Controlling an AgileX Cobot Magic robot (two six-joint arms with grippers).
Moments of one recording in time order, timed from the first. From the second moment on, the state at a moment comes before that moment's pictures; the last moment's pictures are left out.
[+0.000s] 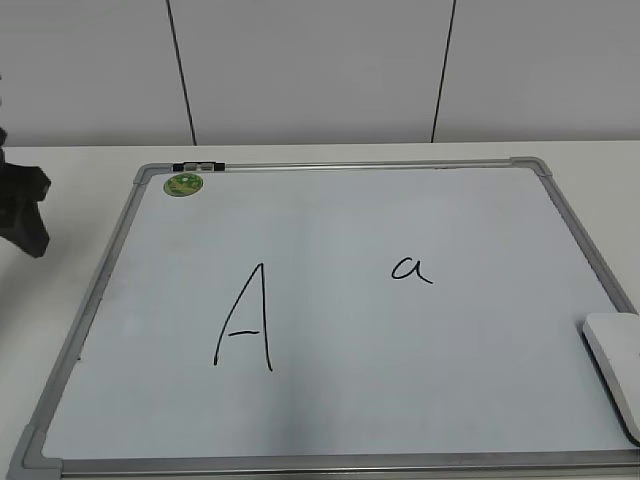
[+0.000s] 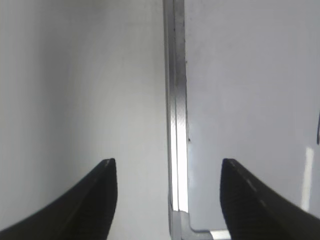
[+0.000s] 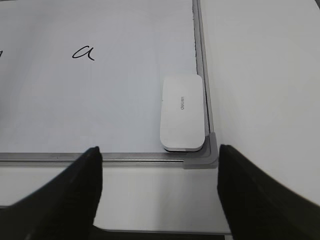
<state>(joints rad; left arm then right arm) -0.12 1.59 -1.13 -0.07 0.93 -0.11 -0.02 -0.02 -0.49 0.08 1.14 -0.06</state>
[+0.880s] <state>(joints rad) -0.12 2.09 -1.45 0.00 0.98 -0.11 -0.02 -0.02 -0.49 0.08 1.14 -0.06</state>
